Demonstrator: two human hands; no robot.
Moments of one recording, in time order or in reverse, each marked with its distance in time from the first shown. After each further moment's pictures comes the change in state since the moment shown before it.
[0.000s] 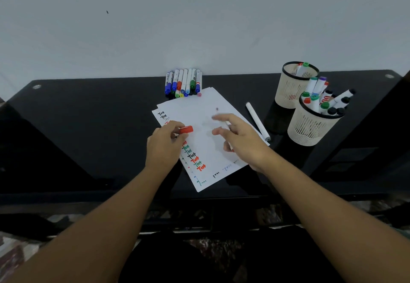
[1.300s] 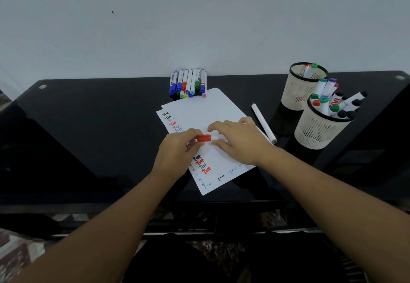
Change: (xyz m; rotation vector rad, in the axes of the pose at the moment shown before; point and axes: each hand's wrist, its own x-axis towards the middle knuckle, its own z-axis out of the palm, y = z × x) left_hand -0.015 0.013 -0.003 0.062 -0.067 0.293; right_hand 0.036 0.014 -0.001 -1.014 -0.101 -0.426
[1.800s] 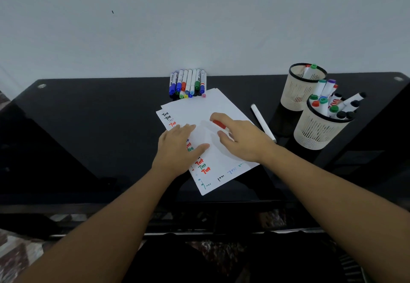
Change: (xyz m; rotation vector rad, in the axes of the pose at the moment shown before) left_hand 0.016 -0.014 0.010 0.250 -0.189 -0.173; right_hand -0.001 0.007 -0.004 0.274 -0.028 0.072
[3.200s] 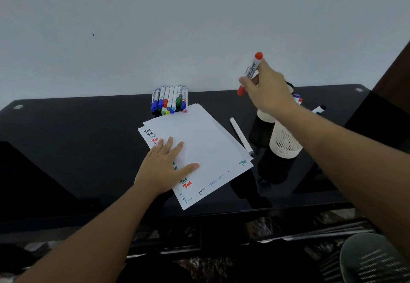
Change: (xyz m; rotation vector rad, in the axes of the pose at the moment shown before) left_hand -0.005 0.005 -0.005 0.146 -0.216 0.040; right_hand 0.015 0.019 -0.142 0.023 0.536 0.318
